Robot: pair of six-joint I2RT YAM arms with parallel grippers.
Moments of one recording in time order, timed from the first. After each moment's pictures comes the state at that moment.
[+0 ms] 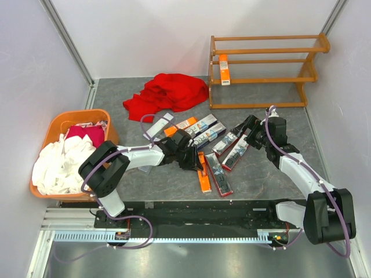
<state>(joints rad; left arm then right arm) -0.79 1.71 0.86 -0.07 0.30 -0.81 0.13 1.17 0.62 0.01 -0.27 0.70</state>
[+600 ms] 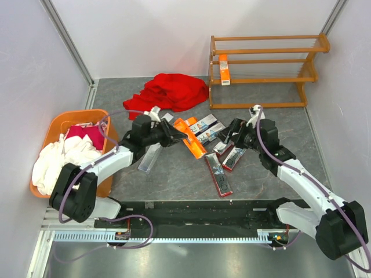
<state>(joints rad) -0.49 1.37 0.74 0.19 0.44 -1.00 0.33 1.05 0.65 -0.03 -0.26 0.68</state>
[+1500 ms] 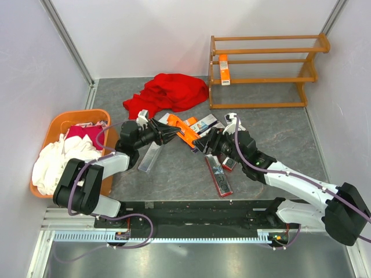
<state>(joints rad) -0.30 1.42 0.52 0.76 0.64 -1.49 0.77 1.11 0.64 0.22 0.01 0.76</state>
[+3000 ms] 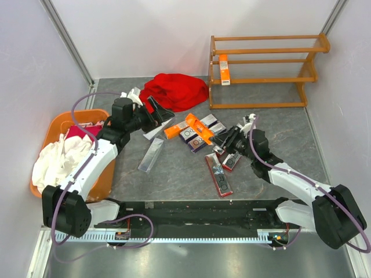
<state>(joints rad) -0.29 1.22 0.95 -0.15 0.38 -0.82 0.49 1.14 0.48 0.38 -0.22 1.00</state>
